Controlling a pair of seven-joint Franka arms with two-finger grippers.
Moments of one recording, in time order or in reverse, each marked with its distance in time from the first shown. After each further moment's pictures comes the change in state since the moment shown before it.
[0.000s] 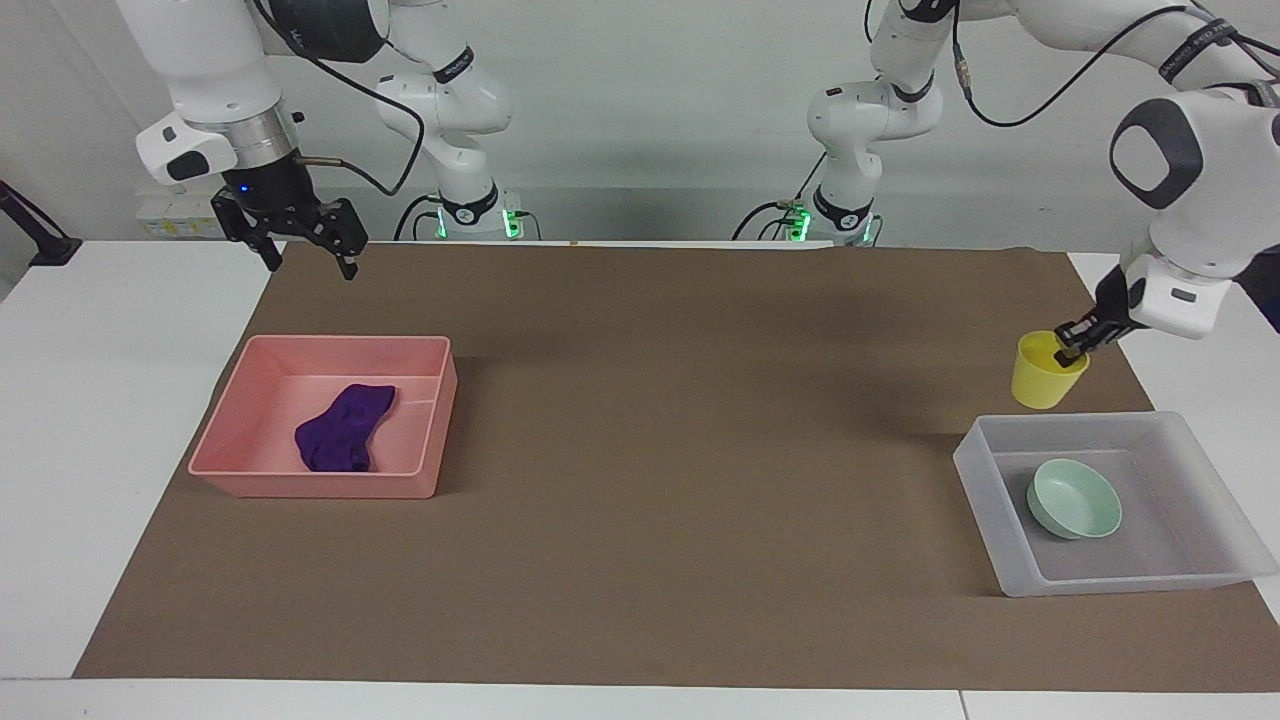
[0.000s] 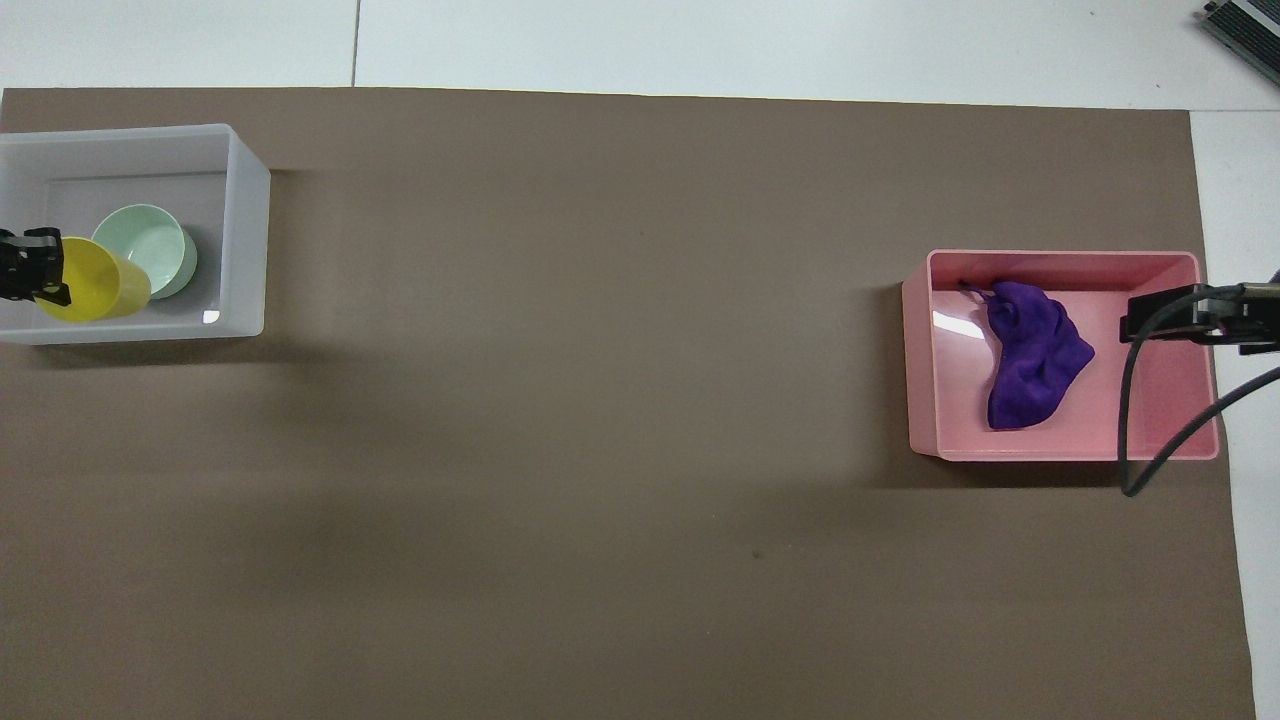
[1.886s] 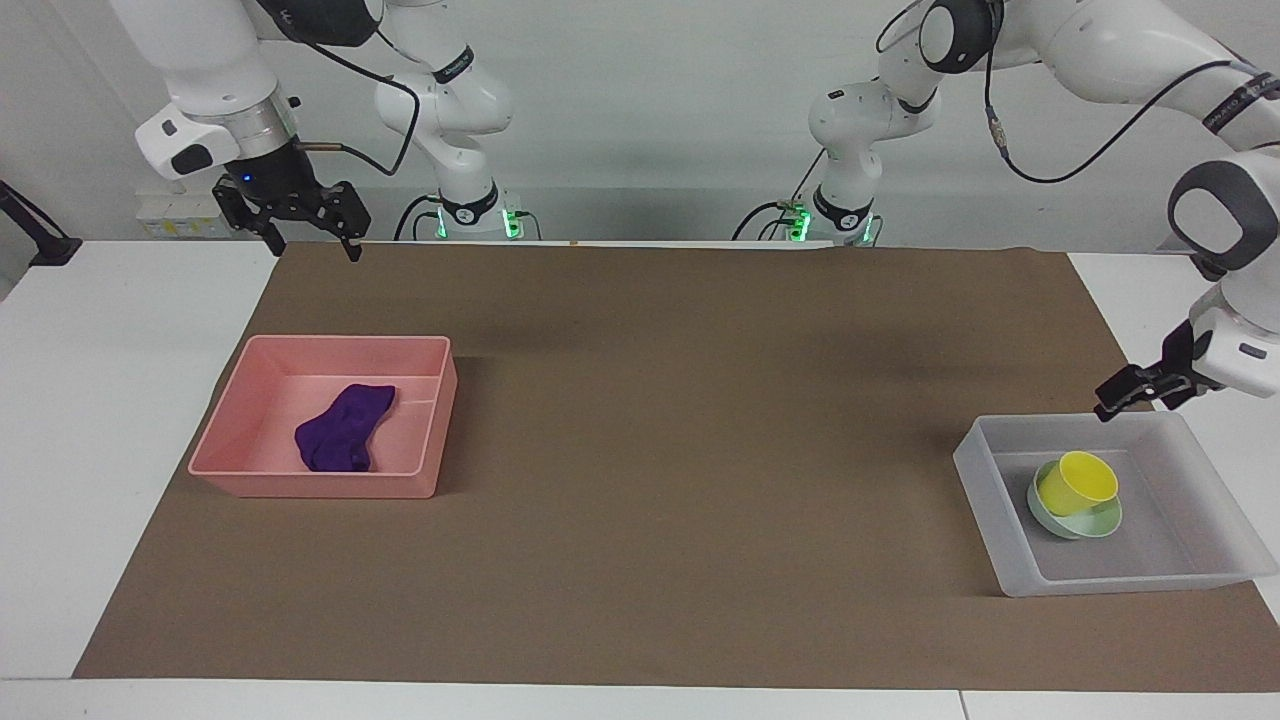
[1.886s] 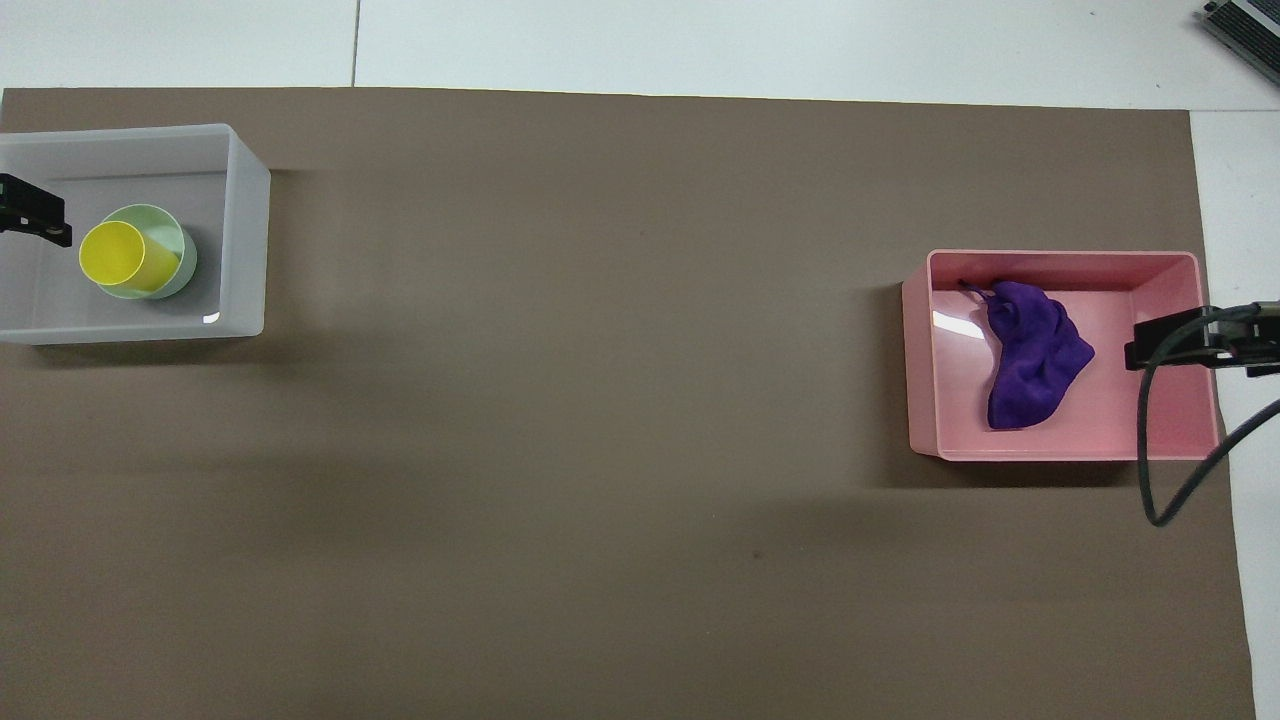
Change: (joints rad) left arm -0.001 0.071 -0.036 0.164 0.060 -0.067 0.210; right arm -0.005 0.004 0.008 0.038 0.016 -0.104 -0.042
